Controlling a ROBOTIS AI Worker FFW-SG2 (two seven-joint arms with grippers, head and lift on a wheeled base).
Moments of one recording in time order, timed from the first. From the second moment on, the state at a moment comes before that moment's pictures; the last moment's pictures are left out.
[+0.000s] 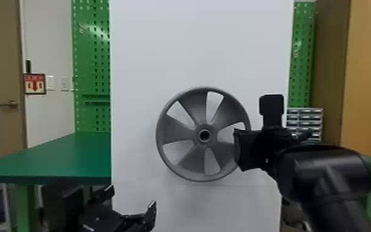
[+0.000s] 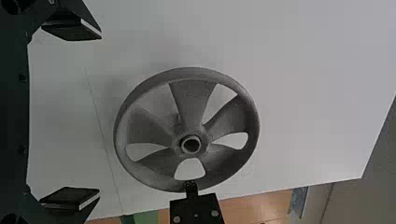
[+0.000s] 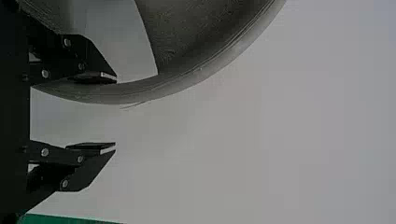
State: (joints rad) left arm -0.17 0.18 -0.13 -2.15 0.21 0.47 -0.23; right arm -0.95 0.00 0.08 -1.42 -0.05 0.79 -0.21
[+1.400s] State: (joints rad) left arm -0.15 0.18 -0.13 -2.15 0.21 0.47 -0.23; right arm -0.77 0.00 0.11 -1.78 -0.13 0.86 -0.19
